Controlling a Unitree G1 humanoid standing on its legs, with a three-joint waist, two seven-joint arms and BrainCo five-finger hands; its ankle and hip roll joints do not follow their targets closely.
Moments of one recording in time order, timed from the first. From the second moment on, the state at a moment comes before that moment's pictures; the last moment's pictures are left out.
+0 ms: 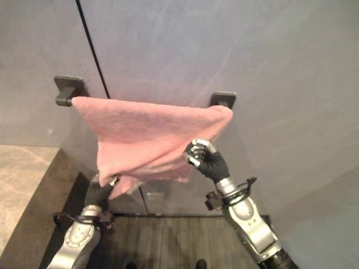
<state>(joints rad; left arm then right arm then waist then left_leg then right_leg) 0.17 0.43 -0.23 0.02 -0.34 -0.21 0.21 -0.05 -0.44 0.42 -0.23 0.42 -0.15 -0.10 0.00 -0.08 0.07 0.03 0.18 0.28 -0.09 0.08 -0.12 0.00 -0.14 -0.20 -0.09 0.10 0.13</state>
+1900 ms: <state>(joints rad) 0.00 0.21 -0.38 1.23 0.08 -0.03 0.02 0.01 -0.26 -0.08 1.35 0.74 0.01 0.05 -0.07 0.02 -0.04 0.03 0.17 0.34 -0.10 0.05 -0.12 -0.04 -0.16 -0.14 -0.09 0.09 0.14</state>
